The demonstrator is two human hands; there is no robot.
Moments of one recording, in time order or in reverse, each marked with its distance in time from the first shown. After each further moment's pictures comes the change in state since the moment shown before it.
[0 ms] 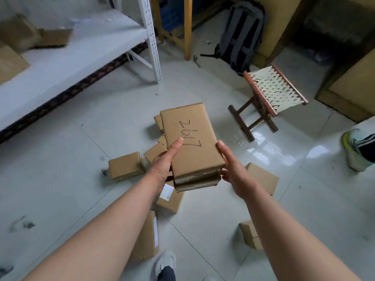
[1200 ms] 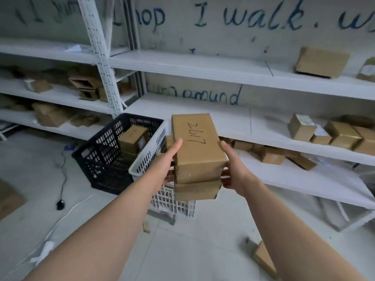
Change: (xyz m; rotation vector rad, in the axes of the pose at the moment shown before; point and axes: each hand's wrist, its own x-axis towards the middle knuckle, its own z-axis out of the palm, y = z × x) left_hand -0.631 0.044 -0.470 -0.580 0.870 0.318; right_hand -0.441 -0.215 0.586 -0.605 -0.833 -0.232
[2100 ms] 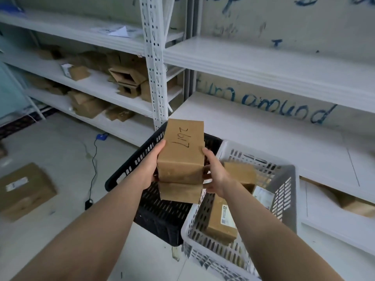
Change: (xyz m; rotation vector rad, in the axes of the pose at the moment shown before) left_hand 0.304 0.068 -0.310 -0.180 0.238 -0.123; right_hand 0.294 -0.132 0.305 -0.136 -0.243 0.160
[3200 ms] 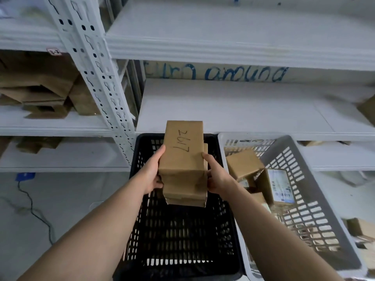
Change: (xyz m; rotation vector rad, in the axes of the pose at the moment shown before) left_hand 0.254 0.065 -0.035 0.280 -0.443 -0.259; right_hand 0.163 -0.056 0.062 0.373 0.403 0.196
